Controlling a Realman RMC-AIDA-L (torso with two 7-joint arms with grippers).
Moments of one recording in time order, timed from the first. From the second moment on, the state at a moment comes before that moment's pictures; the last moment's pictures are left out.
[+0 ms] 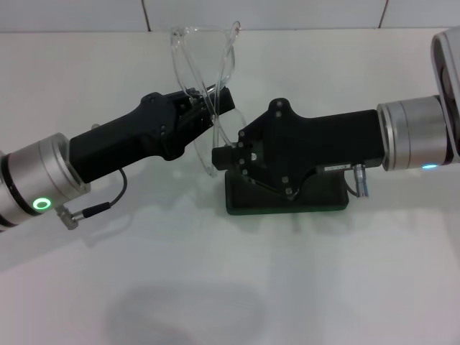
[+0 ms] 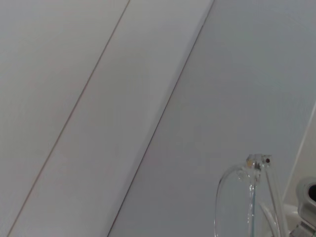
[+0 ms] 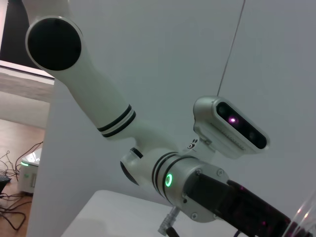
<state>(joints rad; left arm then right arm) -0.49 -2.09 0.98 0.39 1.34 1.68 -1.29 0.61 2.02 -1.50 -0.83 -1.35 -1.43 1.03</state>
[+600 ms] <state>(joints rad) -0.47 -2.08 0.92 0.39 1.35 1.66 -1.26 0.59 2.02 -1.50 -0.85 -1.33 -1.46 1.03</state>
